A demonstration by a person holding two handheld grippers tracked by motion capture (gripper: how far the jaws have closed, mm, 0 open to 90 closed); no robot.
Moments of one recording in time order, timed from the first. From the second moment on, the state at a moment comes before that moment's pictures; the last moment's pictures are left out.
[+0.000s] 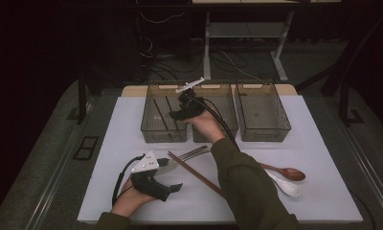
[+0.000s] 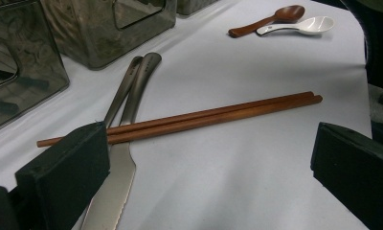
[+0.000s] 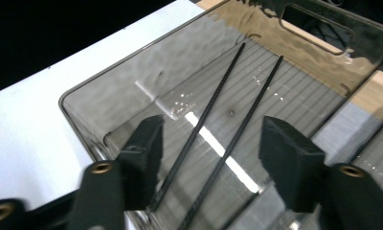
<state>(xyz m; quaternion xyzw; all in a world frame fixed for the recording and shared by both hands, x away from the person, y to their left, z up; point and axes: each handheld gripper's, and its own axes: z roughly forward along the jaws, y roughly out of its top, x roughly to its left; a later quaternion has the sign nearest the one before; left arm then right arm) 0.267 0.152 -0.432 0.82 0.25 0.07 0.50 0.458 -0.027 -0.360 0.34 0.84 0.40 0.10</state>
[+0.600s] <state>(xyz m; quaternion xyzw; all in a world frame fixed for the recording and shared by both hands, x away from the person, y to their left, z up) 0.268 0.151 -0.433 0.83 0.25 0.08 0.50 0.408 -0.093 -0.358 0.33 0.83 0.43 0.12</state>
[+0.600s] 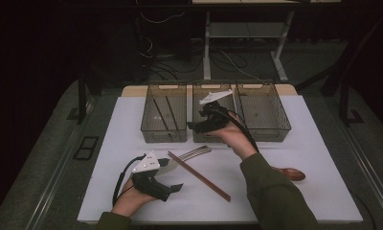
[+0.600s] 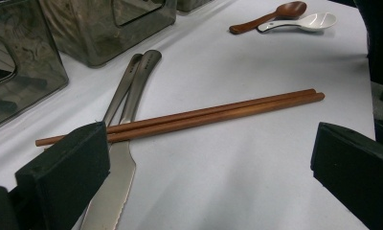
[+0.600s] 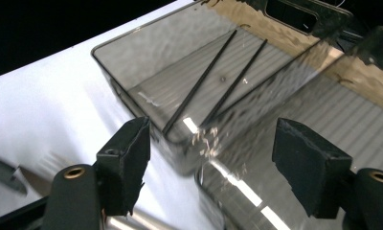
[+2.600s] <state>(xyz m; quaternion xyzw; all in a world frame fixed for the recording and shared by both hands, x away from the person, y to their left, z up) 0.275 0.136 -0.425 0.84 0.25 0.08 0.47 0.252 -0.304 -0.428 0.39 0.79 0.46 0.13</state>
